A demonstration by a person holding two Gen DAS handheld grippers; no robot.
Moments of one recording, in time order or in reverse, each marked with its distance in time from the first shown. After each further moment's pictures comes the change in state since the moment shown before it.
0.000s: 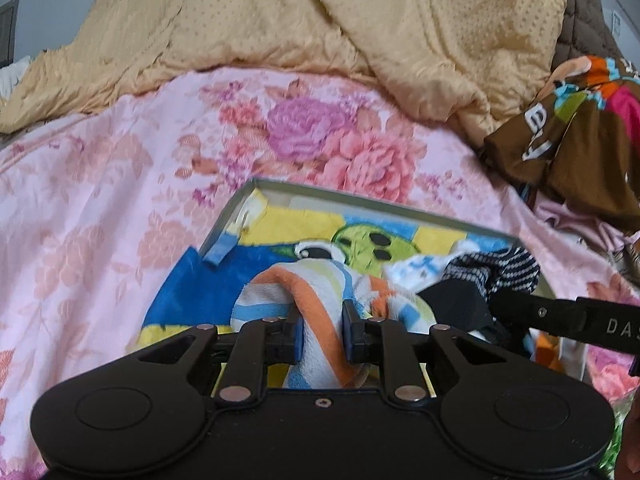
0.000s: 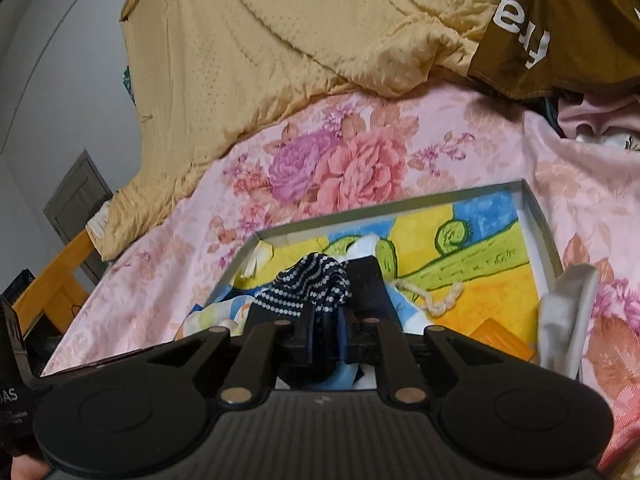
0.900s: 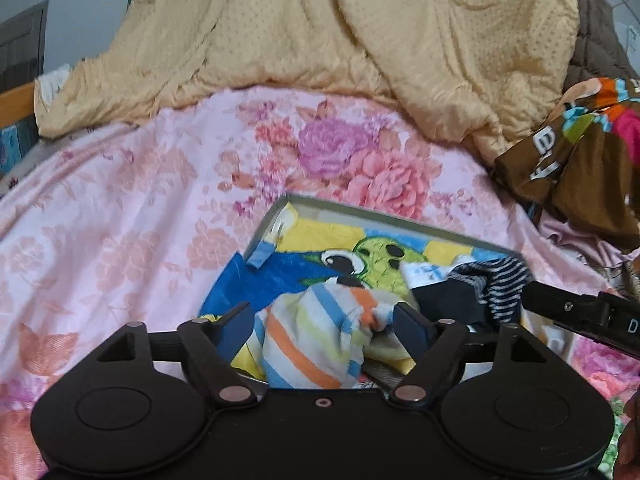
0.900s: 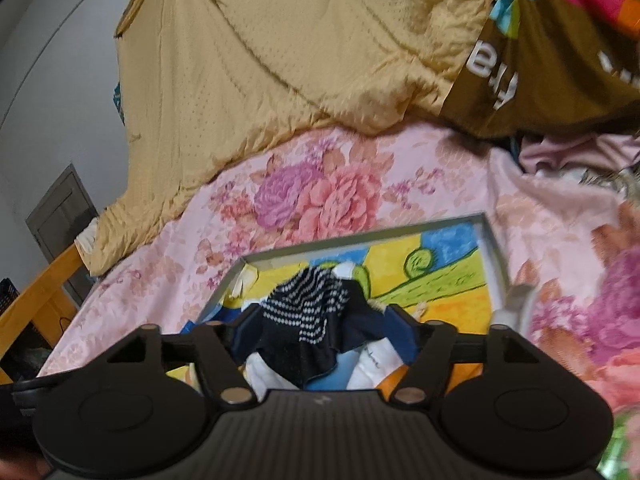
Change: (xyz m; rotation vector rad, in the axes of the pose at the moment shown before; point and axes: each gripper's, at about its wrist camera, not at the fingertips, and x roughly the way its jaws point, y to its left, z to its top) left arm -0.062 0.002 0.008 -0.030 -0.033 0.061; right arm -0.050 0.009 0.002 -0.017 -0.099 -0.082
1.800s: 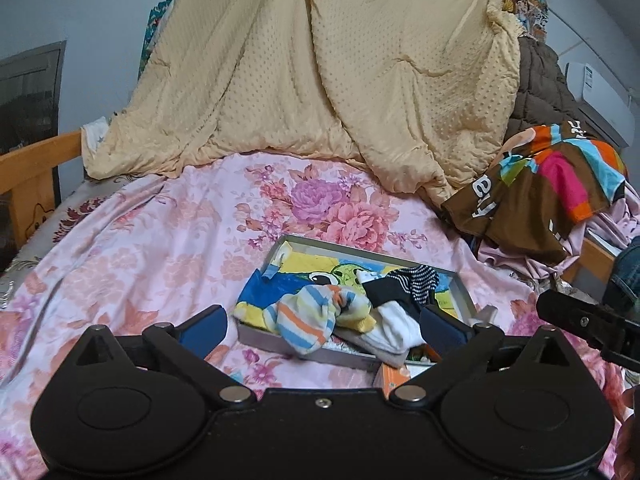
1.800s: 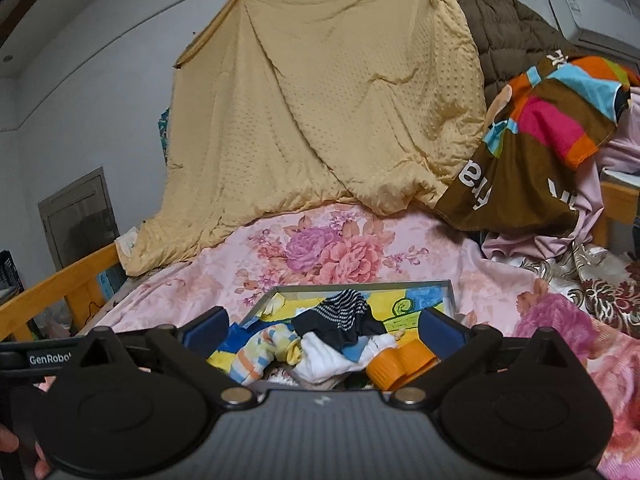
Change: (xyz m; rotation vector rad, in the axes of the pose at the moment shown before) left arm -0.174 0.008 -0.043 0.007 -0.153 -0.053; right arm -0.171 0.065 -0.042 -0.189 -0.191 -0.043
